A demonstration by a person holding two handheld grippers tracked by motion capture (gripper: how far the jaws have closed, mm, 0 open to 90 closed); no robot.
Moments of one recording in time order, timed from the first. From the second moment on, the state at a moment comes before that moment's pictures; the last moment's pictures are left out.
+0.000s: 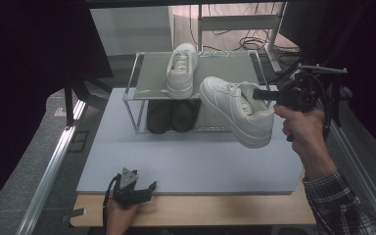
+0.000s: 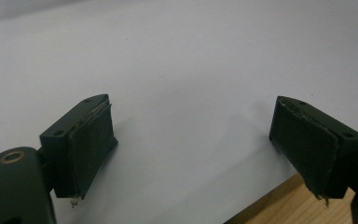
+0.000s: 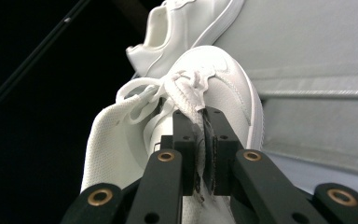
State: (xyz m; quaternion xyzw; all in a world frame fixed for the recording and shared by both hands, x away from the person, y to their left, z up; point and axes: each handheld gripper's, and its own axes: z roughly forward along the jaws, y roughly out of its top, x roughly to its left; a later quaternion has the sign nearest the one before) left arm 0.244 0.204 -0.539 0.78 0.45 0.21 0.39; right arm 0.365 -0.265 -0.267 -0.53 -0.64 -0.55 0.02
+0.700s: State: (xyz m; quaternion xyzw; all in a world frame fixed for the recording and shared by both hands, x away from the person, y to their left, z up) left arm 0.244 0.203 -0.540 0.78 0.45 0.21 0.39; right arm 0.417 -0.242 -0.277 -0.58 -0.61 -0.54 -0.02
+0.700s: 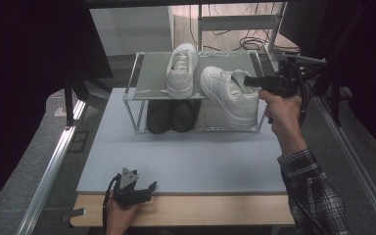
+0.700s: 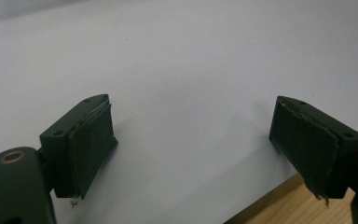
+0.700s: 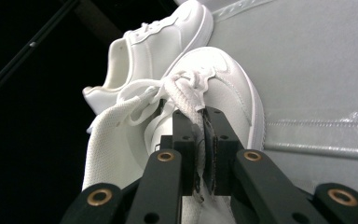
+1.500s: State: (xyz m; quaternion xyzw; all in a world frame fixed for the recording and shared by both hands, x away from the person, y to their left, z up) left arm 0.244 0.203 -0.540 0.78 0.45 0.21 0.39; right arm 0.440 -0.226 -0.282 -0.56 -0.62 -0.55 -0.03
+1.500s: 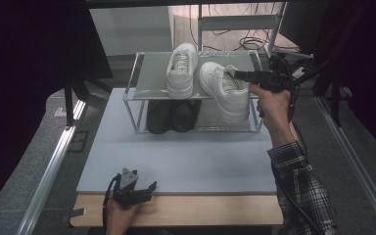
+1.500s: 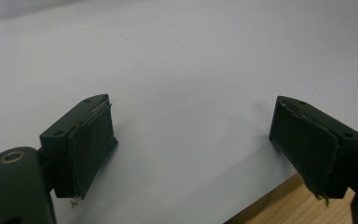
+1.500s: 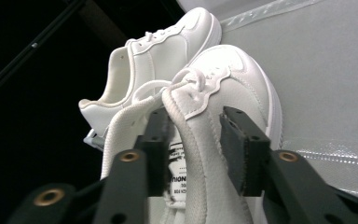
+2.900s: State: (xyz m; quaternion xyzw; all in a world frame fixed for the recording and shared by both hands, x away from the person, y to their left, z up) left arm 0.244 0.203 -0.540 0.77 0.45 0.21 0.39; right arm 0.449 -0.213 -0.285 -0.56 -0.60 -0.57 -0.03
